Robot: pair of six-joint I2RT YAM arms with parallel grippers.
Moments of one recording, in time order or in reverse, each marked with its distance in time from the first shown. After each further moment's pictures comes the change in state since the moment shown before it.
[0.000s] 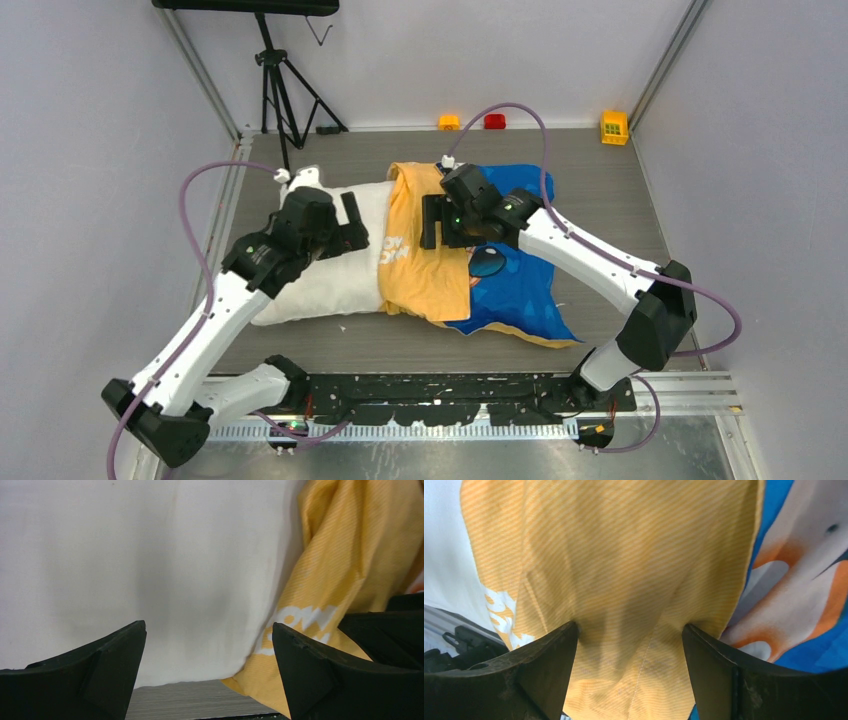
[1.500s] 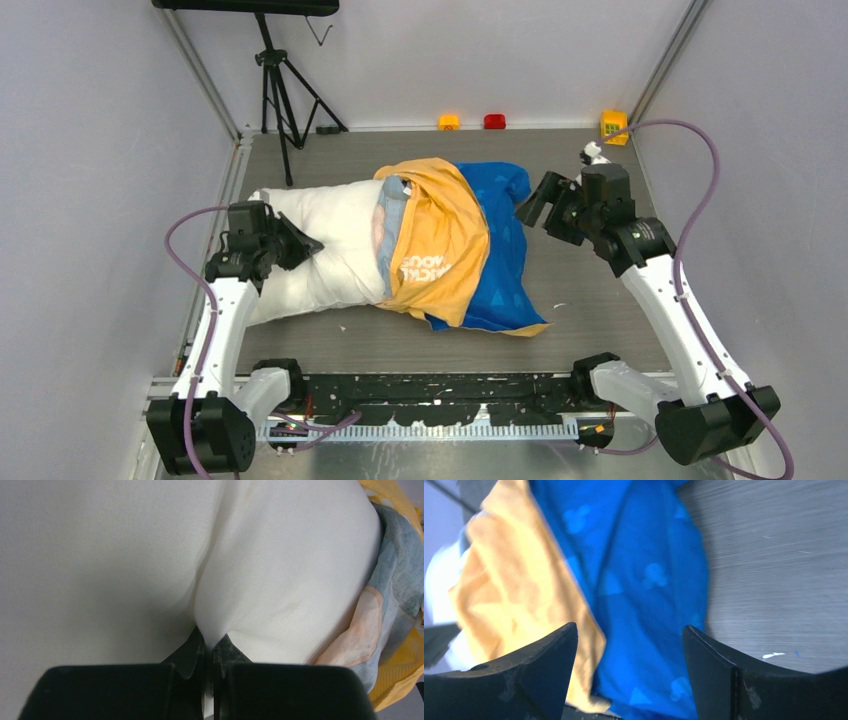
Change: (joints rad) left arm 0.621 -0.076 -0.319 0.239 0.562 -0.052; right arm -0.584 -0.543 -0.314 0.003 -0.139 0.007
